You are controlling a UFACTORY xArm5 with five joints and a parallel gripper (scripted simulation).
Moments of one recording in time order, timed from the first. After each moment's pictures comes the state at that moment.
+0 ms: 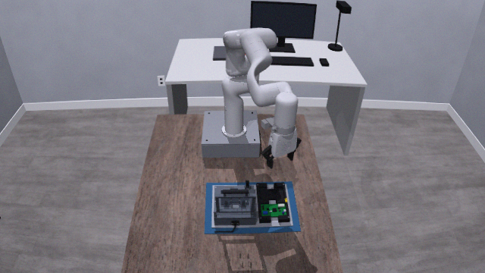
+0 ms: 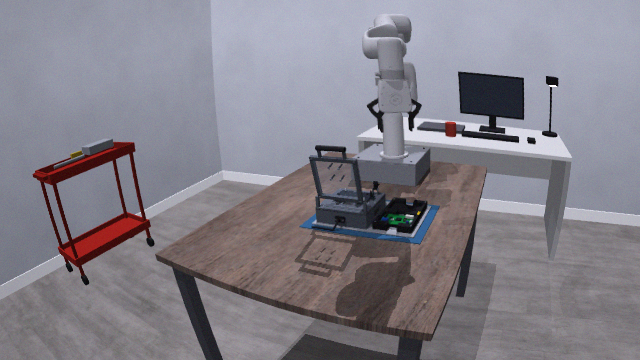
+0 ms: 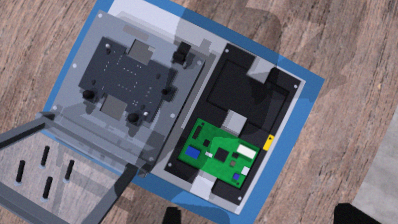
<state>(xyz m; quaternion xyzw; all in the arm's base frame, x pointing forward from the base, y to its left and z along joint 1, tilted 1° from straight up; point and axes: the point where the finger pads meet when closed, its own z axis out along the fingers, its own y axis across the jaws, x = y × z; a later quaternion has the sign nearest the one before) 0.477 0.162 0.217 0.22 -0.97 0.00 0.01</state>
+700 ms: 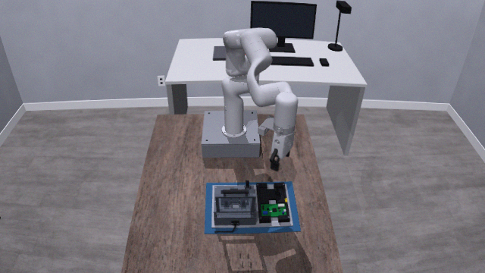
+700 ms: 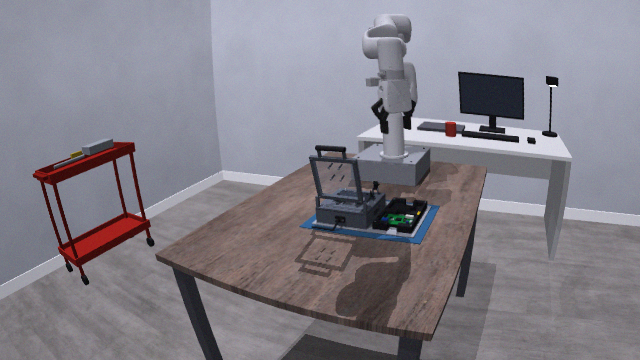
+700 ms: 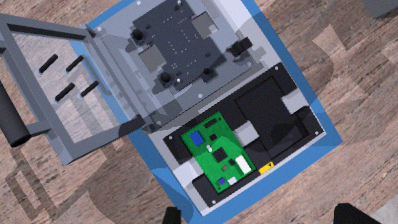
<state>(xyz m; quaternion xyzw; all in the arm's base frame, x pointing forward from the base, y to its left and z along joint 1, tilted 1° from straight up) 0.477 0.162 0.217 0.47 -0.88 0.00 0.01</state>
